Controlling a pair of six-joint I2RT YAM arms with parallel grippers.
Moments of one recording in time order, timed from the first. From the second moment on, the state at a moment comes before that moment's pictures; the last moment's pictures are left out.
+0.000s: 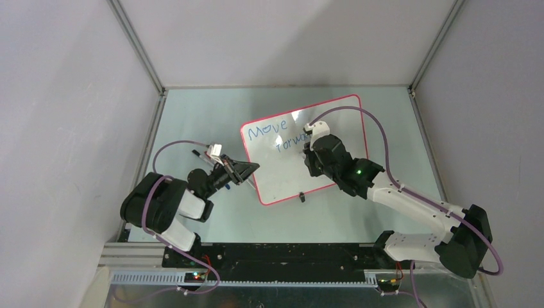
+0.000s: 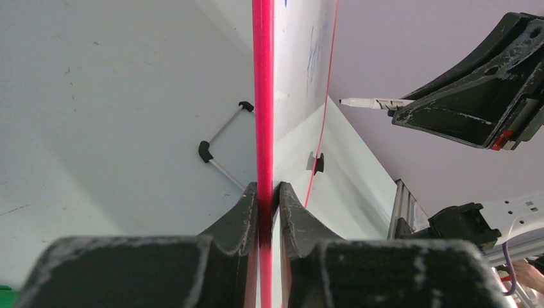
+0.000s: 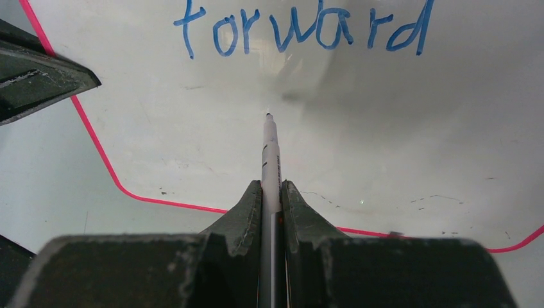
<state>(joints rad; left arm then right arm) -0.29 1.57 0.15 1.51 0.58 -0.78 0.85 1.20 0.99 -0.39 0.29 0.26</state>
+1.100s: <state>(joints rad) -0.29 1.57 0.15 1.51 0.58 -0.78 0.84 1.26 1.03 -0.40 0.28 0.26</state>
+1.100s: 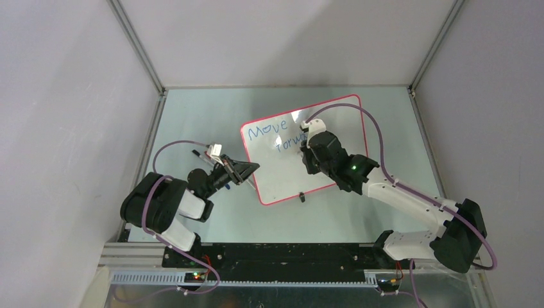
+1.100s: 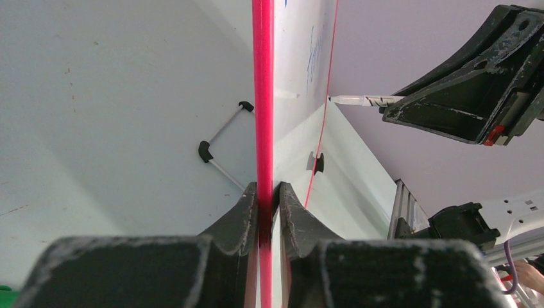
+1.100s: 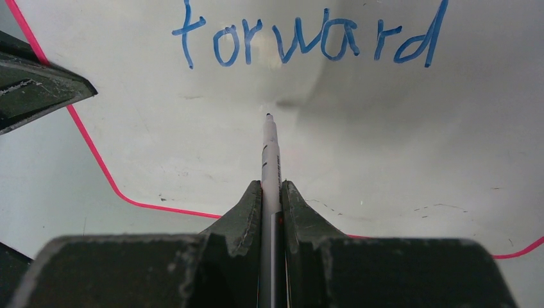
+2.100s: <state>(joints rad) -0.29 1.57 0.15 1.51 0.58 -0.78 0.83 1.26 1.03 -0.40 0.28 0.26</state>
